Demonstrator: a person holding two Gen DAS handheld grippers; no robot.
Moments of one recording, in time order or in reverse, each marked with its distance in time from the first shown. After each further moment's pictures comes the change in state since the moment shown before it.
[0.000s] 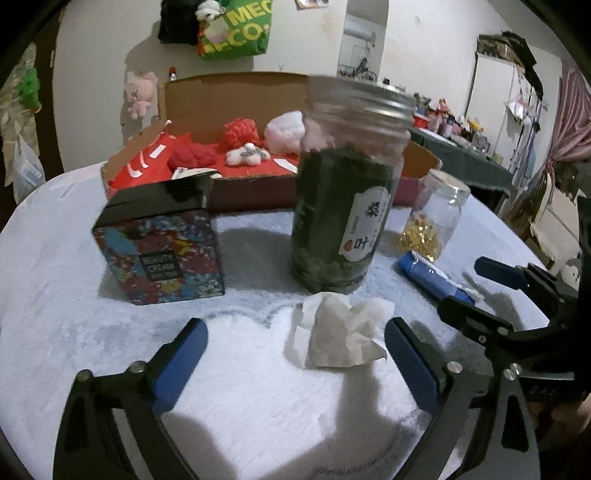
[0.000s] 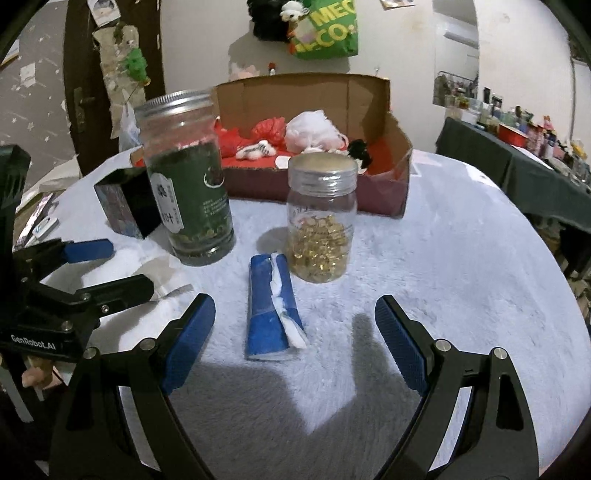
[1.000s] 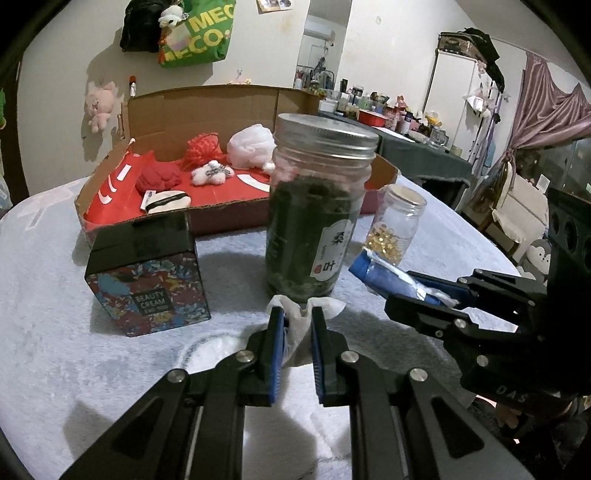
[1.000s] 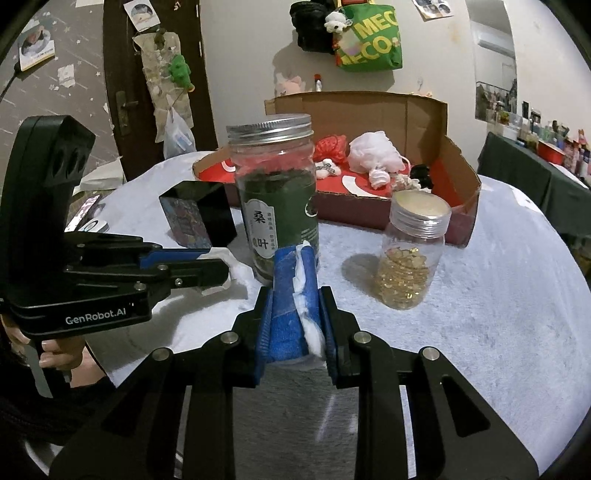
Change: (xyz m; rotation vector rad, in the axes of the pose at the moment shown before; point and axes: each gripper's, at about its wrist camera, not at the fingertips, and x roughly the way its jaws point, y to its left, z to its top) left arm -0.024 0.004 0.014 0.067 -0.014 -0.159; right arm -0.012 0.041 0.012 -0.048 -0.045 0.147
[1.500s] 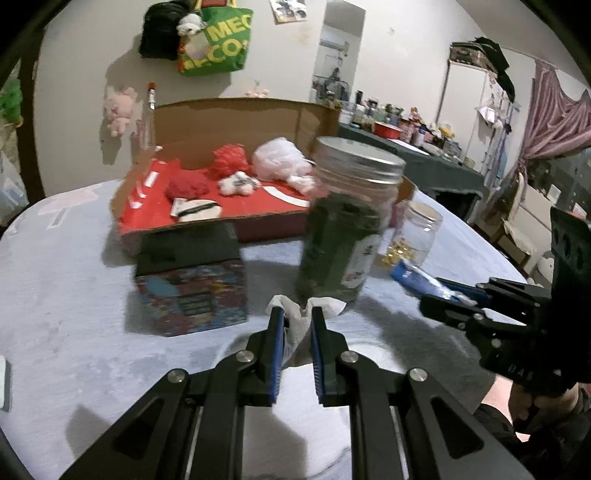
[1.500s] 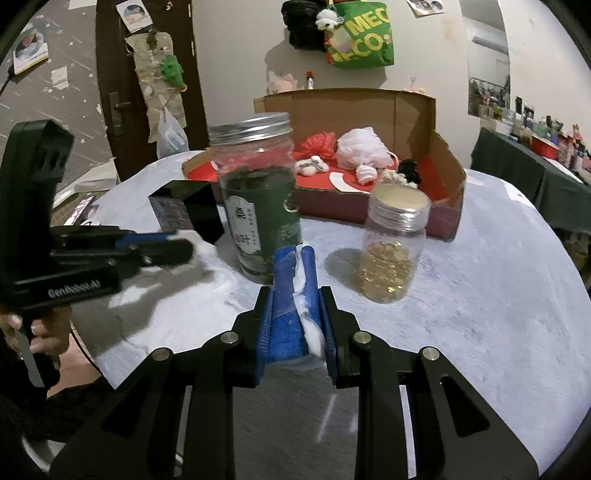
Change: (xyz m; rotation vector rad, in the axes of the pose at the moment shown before) left arm -0.020 0.019 -0.002 -0.031 -0.050 0.064; right arm -0.003 -0.012 -0.003 0.024 0.010 -0.024
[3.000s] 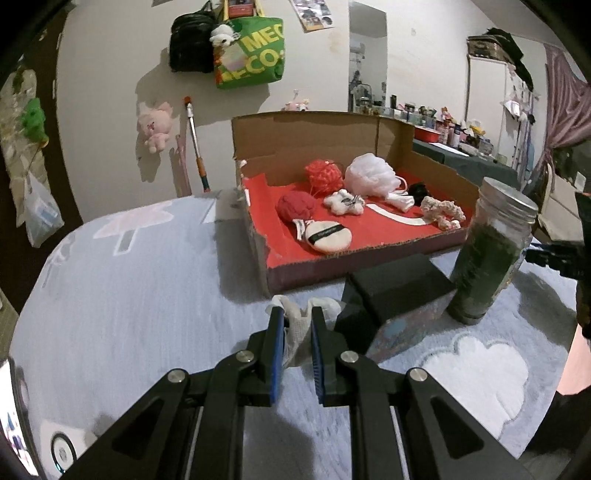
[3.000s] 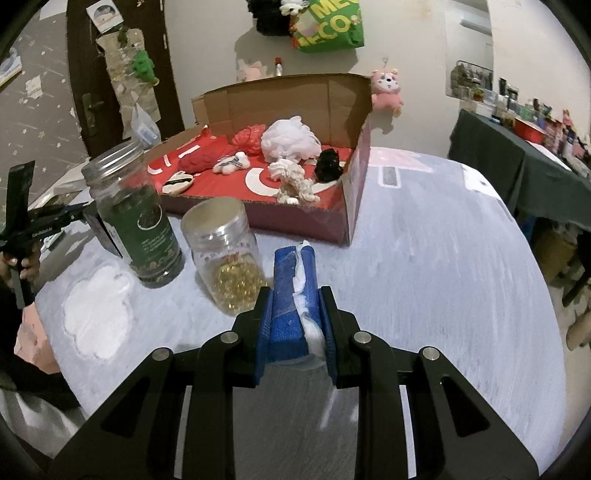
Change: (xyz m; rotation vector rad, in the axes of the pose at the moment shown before) left arm -0.003 0.118 0.028 0.071 -0.028 0.131; right arm 0.002 -0.110 0.025 0.011 0.076 -0.027
